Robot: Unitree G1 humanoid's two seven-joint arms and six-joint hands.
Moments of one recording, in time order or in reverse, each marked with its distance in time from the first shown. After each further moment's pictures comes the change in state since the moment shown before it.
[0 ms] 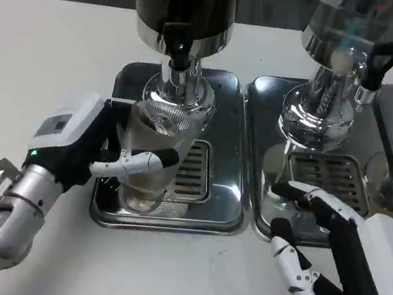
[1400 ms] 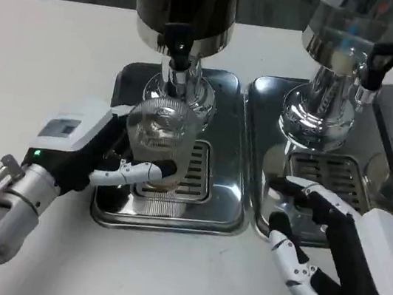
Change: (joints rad) left arm 0.009 0.054 -0.072 -0.084 0.080 0.089 -0.039; right arm -0.021 0.018 0.003 0.005 0.010 0.009 0.017
